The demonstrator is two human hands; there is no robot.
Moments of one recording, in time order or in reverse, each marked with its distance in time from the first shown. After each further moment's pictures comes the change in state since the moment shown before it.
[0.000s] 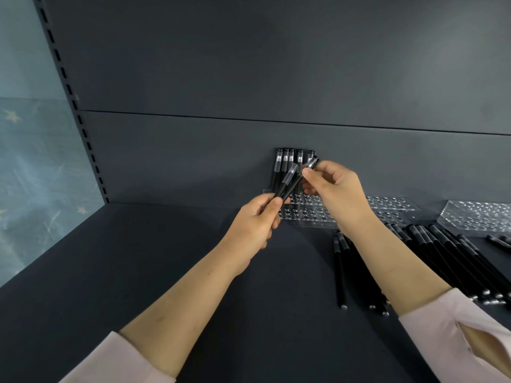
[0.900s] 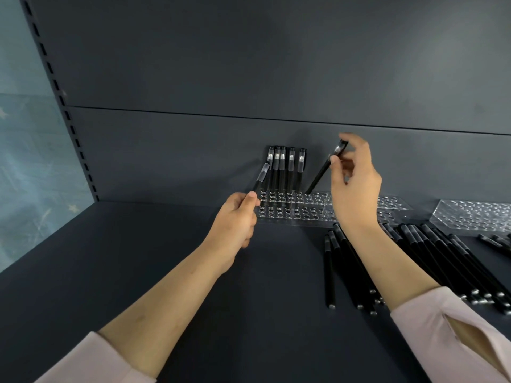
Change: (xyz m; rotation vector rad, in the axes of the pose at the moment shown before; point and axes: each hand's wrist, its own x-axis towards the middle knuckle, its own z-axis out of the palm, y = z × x) left_hand 0.004 0.000 -0.002 -0.062 0.167 -0.116; right_hand 0.005 0.015 -0.025 -0.232 0.337 -0.380
